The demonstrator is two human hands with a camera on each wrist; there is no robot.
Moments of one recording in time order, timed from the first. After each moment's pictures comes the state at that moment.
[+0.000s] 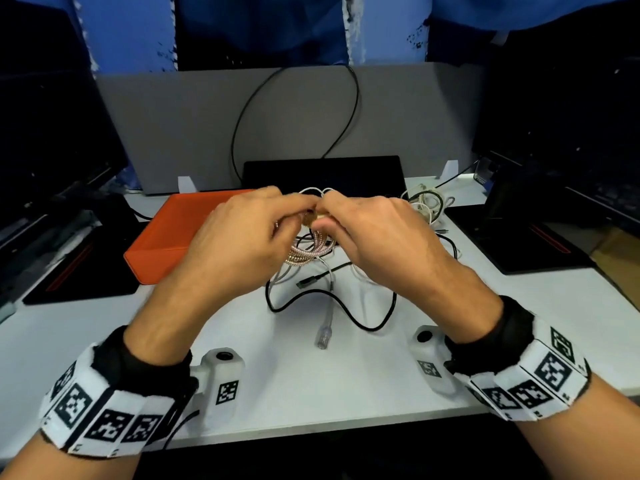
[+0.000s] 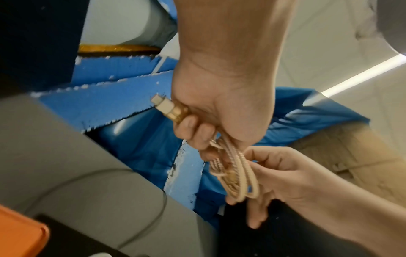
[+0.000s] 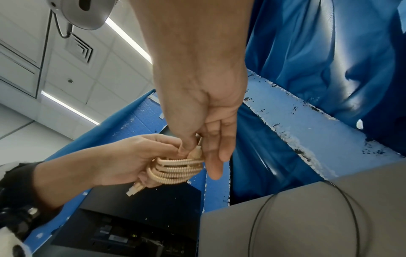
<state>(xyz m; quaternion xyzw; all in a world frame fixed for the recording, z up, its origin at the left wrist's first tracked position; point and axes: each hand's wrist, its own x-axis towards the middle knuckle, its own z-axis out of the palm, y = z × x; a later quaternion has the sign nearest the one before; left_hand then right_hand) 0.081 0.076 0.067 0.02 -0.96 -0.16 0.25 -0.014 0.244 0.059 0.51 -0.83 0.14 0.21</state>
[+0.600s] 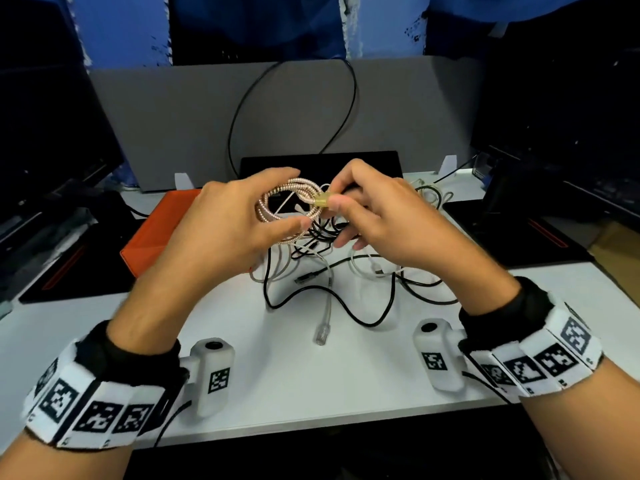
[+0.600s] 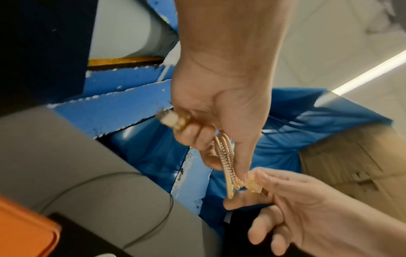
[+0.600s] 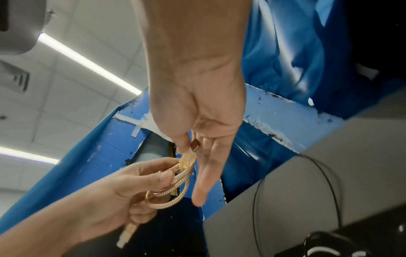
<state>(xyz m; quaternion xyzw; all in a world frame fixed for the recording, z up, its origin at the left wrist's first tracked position) 0.083 0.068 0.074 0.10 -0.95 -0.17 0.25 -0.033 0.255 0.061 0.46 -0.78 0.43 -0.03</state>
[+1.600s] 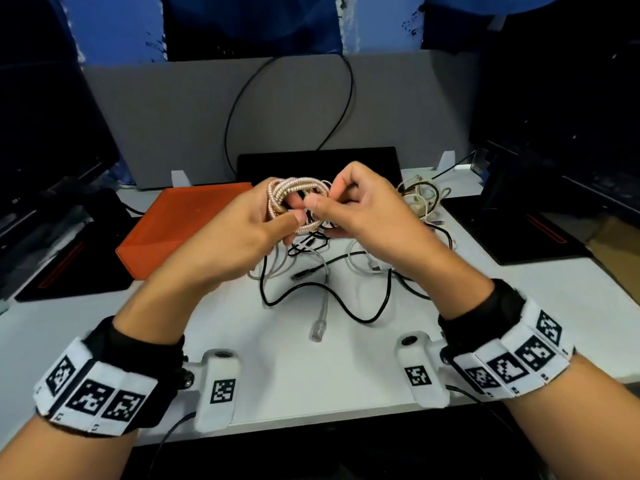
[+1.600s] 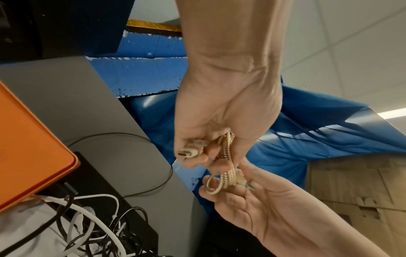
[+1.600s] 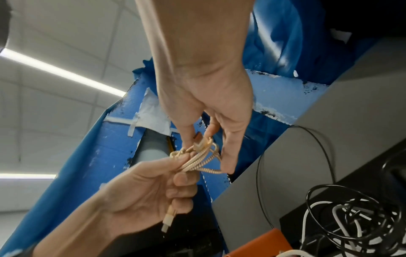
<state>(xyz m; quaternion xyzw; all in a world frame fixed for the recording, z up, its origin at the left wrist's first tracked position) 0.066 0.065 0.054 0.00 -0.88 -0.46 0.14 -0.031 0.237 0.046 0.35 -0.71 0.60 -0.09</state>
